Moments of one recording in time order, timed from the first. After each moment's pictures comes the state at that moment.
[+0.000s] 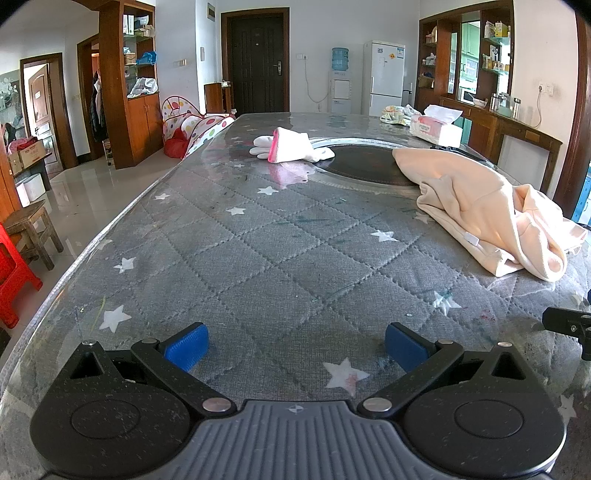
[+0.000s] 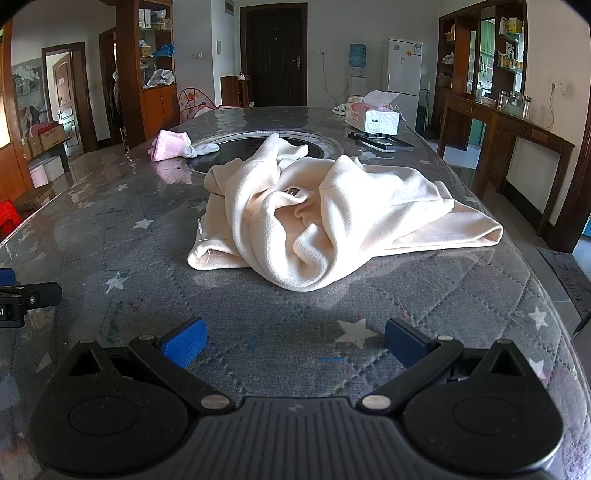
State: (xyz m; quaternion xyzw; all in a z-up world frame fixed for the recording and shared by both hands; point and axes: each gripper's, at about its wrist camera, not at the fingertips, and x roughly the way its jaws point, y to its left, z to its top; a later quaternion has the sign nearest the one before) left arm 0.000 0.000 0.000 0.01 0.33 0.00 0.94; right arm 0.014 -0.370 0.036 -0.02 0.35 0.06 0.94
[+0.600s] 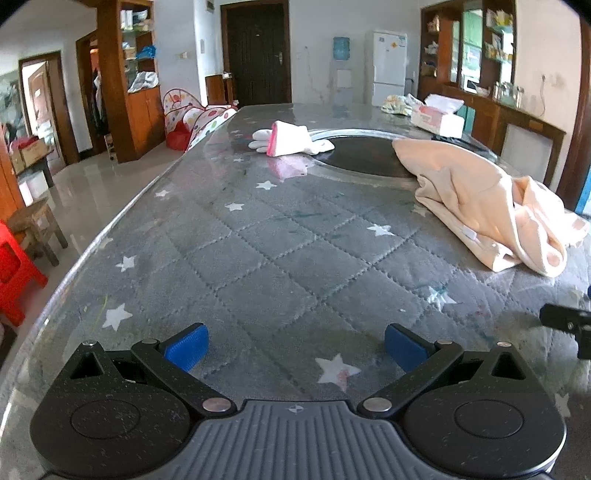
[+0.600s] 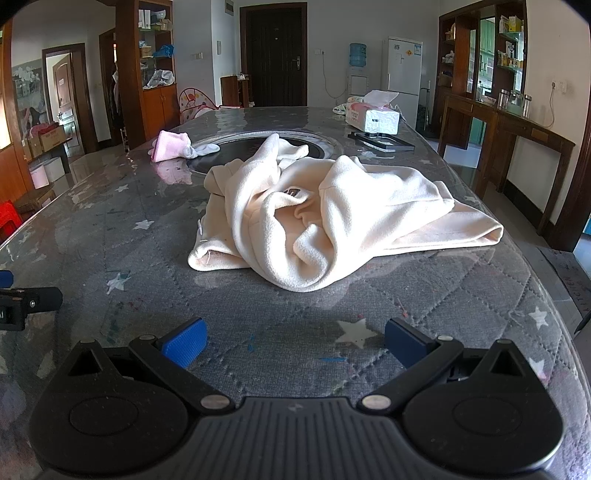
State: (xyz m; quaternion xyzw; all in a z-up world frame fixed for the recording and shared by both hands) left arm -0.002 -0.011 0.009 0.03 0.35 0.01 0.94; right arm 0.014 -0.372 0.037 -0.02 0.35 0.07 0.94
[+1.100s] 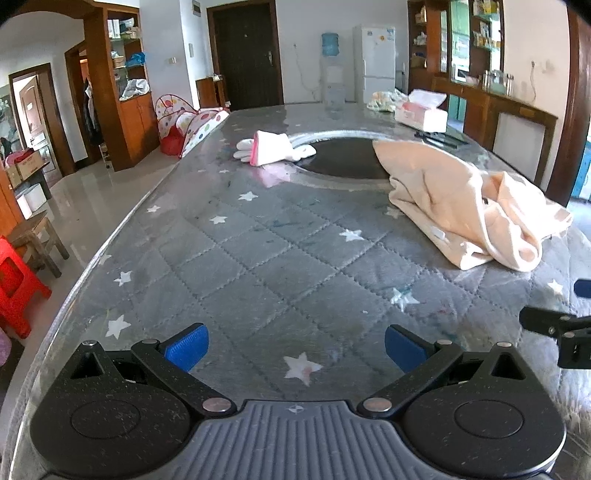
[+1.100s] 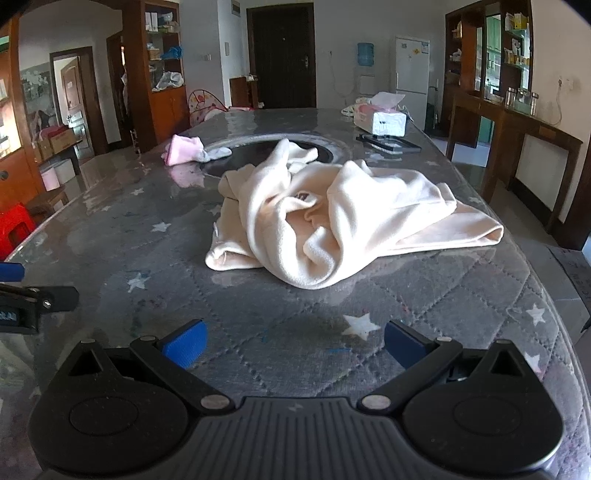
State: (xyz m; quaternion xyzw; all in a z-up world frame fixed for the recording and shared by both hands) left arm -0.008 -0.034 0.026 0.04 0.36 0.00 0.93; right arm 0.001 -0.373 0.048 -0.01 0.34 0.09 0.93
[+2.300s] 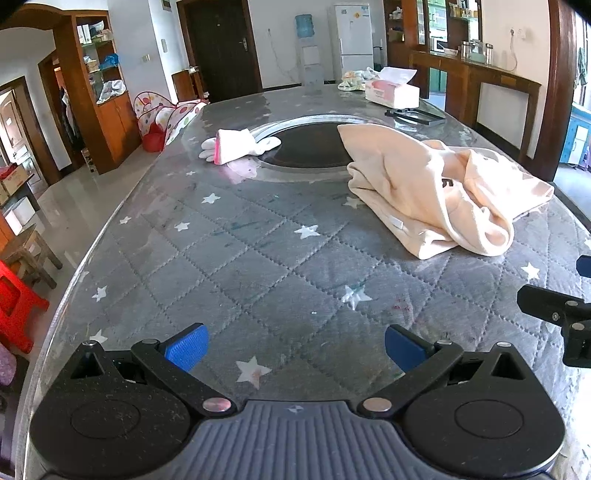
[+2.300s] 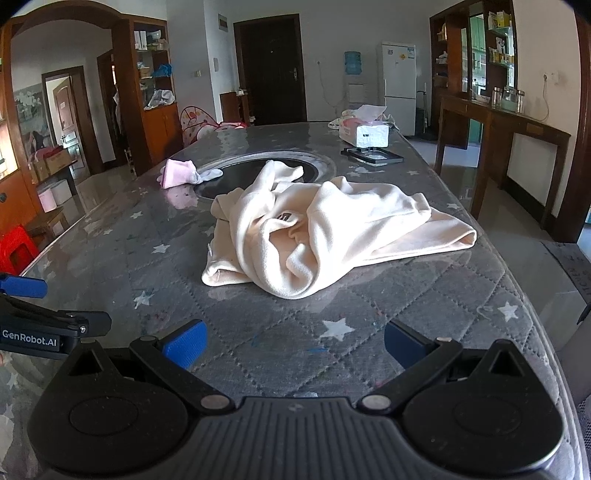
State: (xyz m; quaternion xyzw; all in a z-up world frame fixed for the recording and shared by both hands) left arm -0.002 -0.071 0.037 0.08 0.39 -0.02 0.92; right arm -0.016 -0.389 0.067 0.02 0.33 0.07 0.94
